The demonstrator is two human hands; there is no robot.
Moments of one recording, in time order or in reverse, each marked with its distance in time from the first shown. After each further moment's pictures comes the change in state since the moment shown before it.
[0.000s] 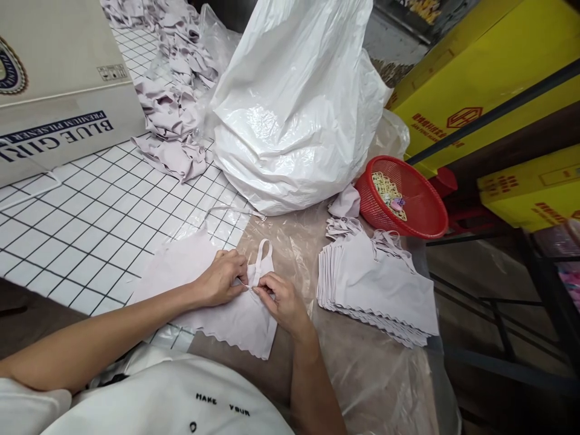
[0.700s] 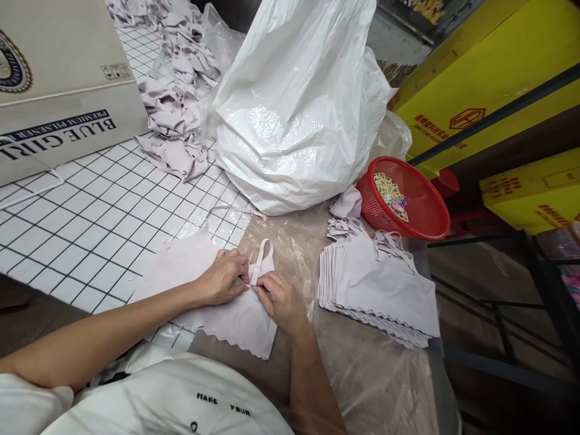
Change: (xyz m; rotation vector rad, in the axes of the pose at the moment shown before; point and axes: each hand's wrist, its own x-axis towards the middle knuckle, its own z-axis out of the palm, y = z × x) left_hand 0.002 0.002 -0.002 -0.001 -0.016 -0.030; right_hand 0.002 0.000 0.007 -0.132 0.032 -0.137
